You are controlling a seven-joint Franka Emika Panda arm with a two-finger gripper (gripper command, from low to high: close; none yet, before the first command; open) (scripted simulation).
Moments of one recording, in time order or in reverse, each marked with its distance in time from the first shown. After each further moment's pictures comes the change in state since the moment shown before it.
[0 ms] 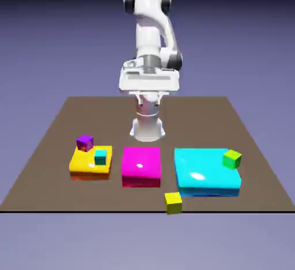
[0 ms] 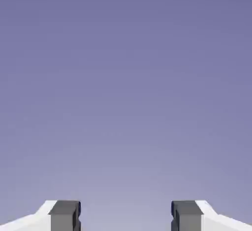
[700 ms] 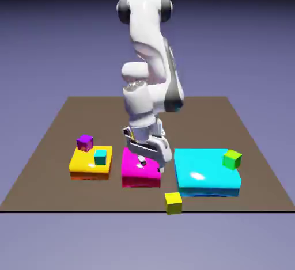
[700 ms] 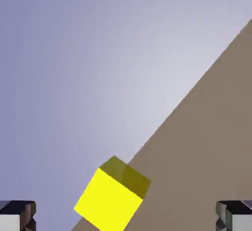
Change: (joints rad) arm -0.351 0.761 0.343 0.467 0.372 -0.429 0.695
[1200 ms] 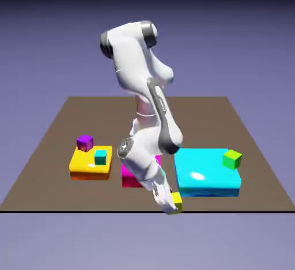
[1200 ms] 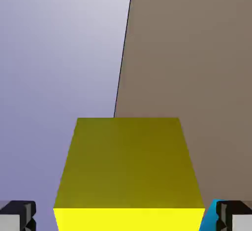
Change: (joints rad) arm -0.072 0.438 0.123 0.200 0.146 -0.023 0.239
